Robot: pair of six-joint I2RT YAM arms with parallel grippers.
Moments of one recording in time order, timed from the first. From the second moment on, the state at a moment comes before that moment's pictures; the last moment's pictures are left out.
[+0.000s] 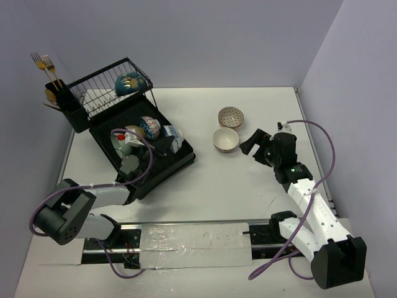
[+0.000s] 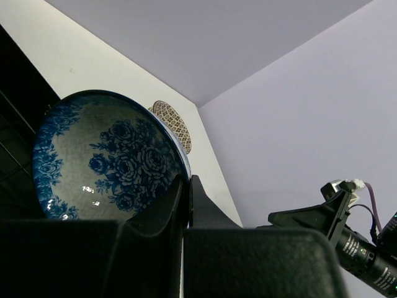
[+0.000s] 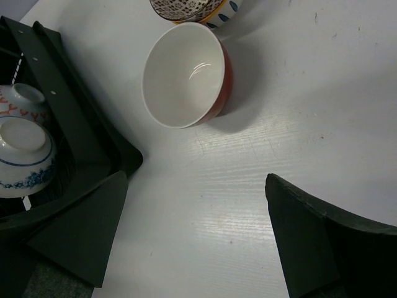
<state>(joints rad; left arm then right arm) -0.59 1.34 0.31 1.17 -0.14 -0.95 0.16 0.87 0.62 -0.29 -0.10 0.66</state>
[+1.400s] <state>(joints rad) -0.60 1.54 0.32 1.35 -0.20 -1.01 0.16 0.86 0.60 -0.26 -0.12 0.65</state>
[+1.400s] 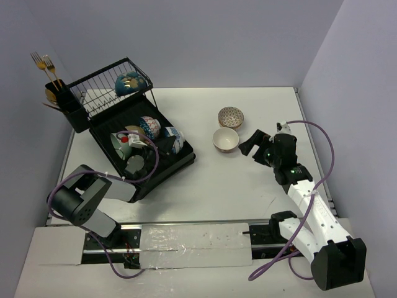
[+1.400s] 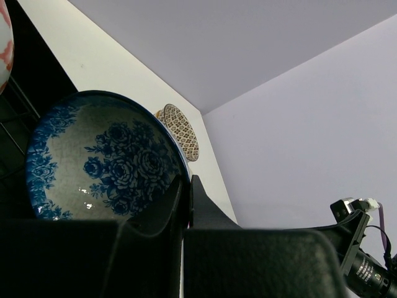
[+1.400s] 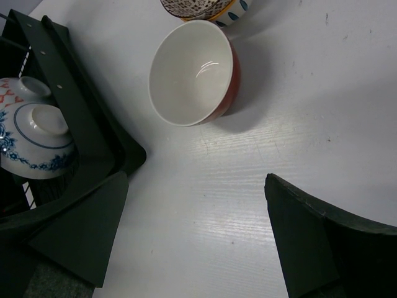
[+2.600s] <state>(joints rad) -0.65 1.50 0.20 1.41 -0.34 -0.99 0.16 0.86 0.58 -0.24 -0.15 0.65</state>
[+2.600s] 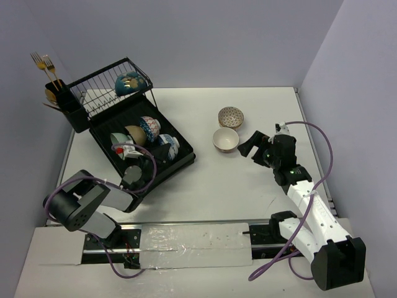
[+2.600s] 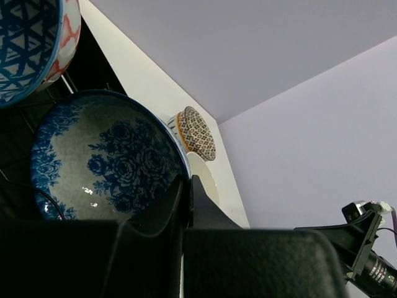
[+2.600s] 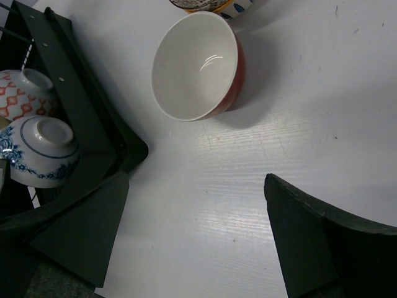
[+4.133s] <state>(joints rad) -0.70 0.85 0.72 0.03 -0.39 -0.41 0.27 1.62 0.98 -0.33 0.15 0.77</state>
